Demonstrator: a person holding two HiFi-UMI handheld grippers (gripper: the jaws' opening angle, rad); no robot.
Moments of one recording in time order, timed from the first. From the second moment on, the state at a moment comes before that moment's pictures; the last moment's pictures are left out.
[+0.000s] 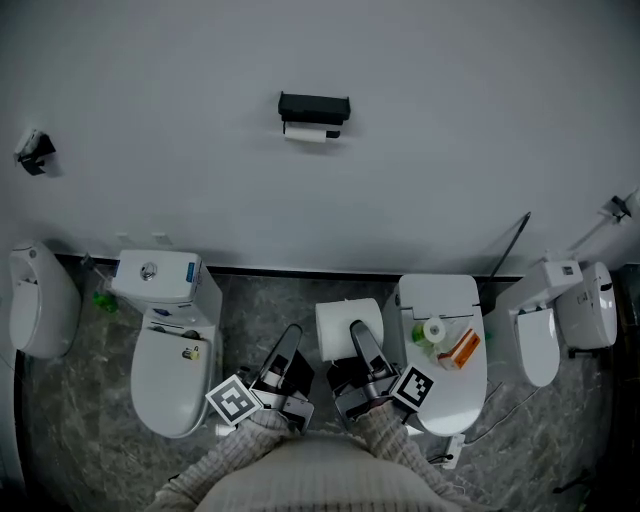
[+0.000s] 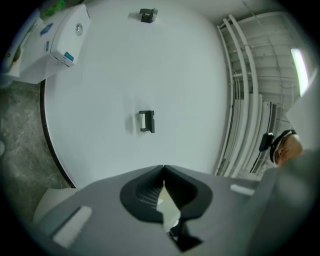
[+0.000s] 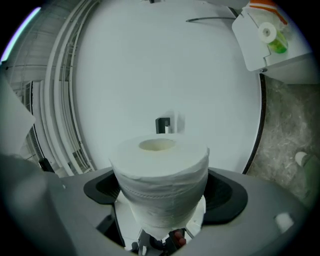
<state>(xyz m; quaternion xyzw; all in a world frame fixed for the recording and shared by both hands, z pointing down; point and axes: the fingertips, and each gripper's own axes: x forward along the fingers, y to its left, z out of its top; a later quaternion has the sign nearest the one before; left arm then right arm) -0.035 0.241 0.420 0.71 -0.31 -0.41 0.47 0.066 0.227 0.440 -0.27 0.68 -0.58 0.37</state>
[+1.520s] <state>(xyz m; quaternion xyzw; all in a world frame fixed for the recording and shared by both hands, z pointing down) -0.056 -0.124 0.403 0.72 -0.29 -0.39 0.49 0.043 -0.128 0.426 -0.28 0.66 -0.59 0.37</state>
